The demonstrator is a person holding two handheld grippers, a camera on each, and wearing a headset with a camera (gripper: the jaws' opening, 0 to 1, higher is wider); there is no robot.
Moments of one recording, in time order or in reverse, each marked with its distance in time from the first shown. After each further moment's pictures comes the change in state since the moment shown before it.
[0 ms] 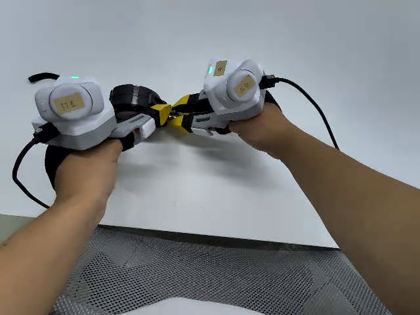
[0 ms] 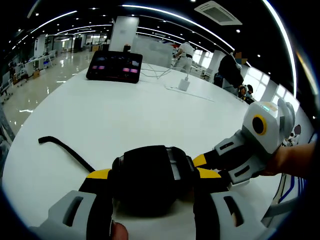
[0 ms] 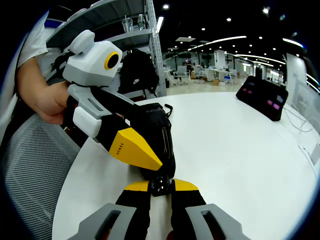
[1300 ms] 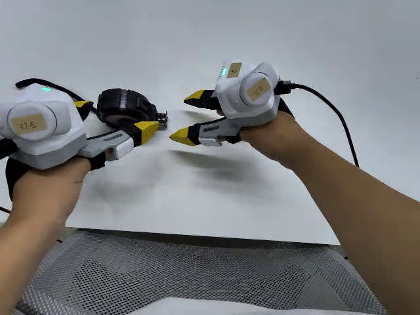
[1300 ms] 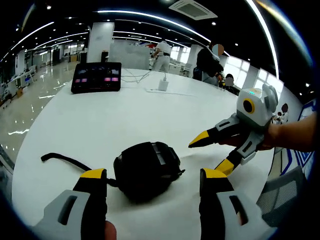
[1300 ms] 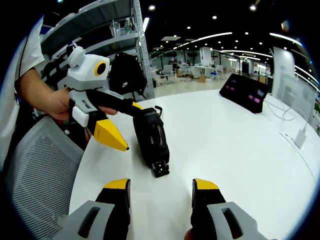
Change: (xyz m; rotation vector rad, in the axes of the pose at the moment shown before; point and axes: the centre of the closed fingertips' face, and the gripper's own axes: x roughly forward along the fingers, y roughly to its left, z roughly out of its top) left arm -0.032 -0.005 0.003 0.166 -0.008 -0.130; right arm -0.049 0.006 -0.006 0.078 0.005 -0.101
